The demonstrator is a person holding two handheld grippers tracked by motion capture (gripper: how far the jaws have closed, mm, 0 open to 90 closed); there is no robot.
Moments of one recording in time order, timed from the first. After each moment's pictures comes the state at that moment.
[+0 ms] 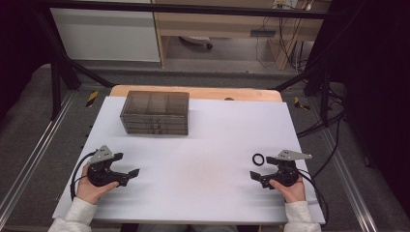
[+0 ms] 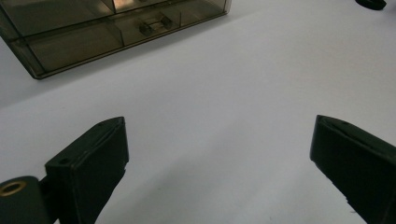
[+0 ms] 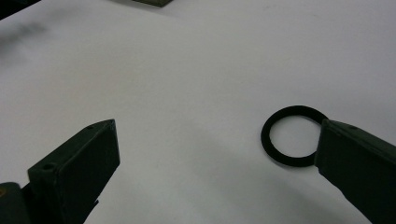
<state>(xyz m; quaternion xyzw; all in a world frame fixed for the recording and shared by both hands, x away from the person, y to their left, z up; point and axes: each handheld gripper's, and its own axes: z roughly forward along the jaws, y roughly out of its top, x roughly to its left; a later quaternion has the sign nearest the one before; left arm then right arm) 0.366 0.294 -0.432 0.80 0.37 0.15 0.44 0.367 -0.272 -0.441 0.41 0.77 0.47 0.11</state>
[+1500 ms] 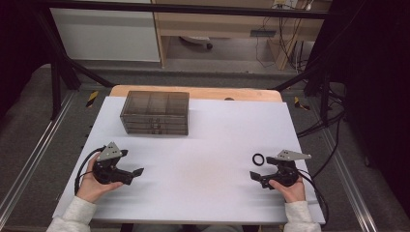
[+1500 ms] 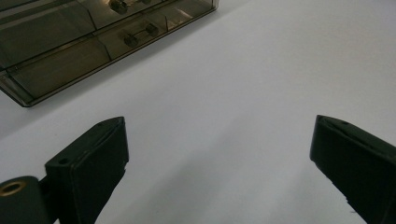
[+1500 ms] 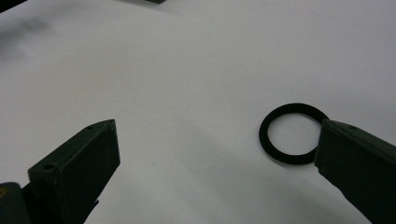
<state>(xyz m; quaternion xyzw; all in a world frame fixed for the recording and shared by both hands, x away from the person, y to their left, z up) 0.375 0.279 -0.421 0.83 0.33 0.16 0.41 0.367 -0.272 -0.442 0.41 0.78 0.46 0.11</state>
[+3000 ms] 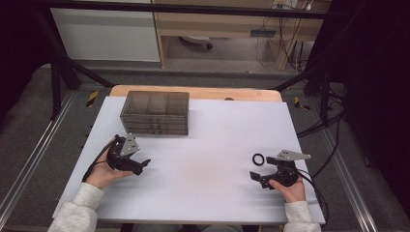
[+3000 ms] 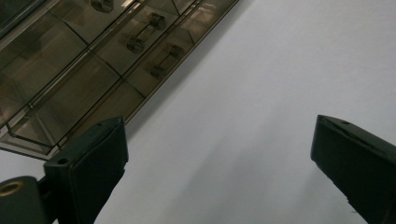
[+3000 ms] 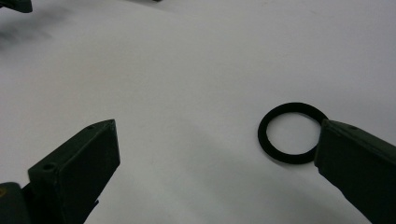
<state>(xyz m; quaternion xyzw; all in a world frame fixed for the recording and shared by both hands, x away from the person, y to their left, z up) 0.409 0.247 -0.419 0.88 0.25 0.27 0.31 0.367 -0.271 -0.442 0.41 0.78 0.46 0.11</state>
